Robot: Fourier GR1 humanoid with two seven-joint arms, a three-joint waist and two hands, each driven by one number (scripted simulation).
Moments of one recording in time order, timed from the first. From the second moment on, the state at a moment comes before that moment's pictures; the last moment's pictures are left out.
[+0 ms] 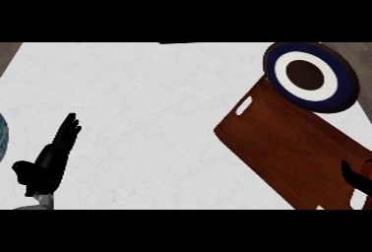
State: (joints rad) left arm 0.02 0.24 0.08 -1.38 0.05 -0.03 -0.14; right arm 0.11 -0.39 -0.24 -1.33 0.66 -0.41 0.29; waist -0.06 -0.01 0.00
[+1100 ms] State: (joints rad) left arm -0.06 0.23 0.09 -1.33 0.02 -0.07 -0.13; right arm 0.21 -0.43 -0.46 -1.82 0.65 -0.42 0.30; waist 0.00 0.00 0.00
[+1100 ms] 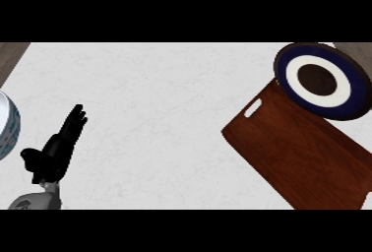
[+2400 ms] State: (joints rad) left arm -0.10 0.20 0.08 -1.35 -0.01 -0.08 -0.09; right arm -0.71 -0.45 -0.40 -0.83 0.69 -0.56 0.19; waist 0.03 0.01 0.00
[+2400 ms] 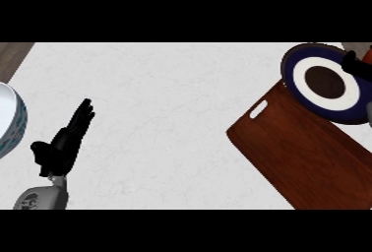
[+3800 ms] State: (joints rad) left arm -0.03 0.20 0.10 -1.38 -0.01 -0.09 -0.11; right arm -0.51 -0.44 -0.90 -0.69 0.00 -0.35 -0.52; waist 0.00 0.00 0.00
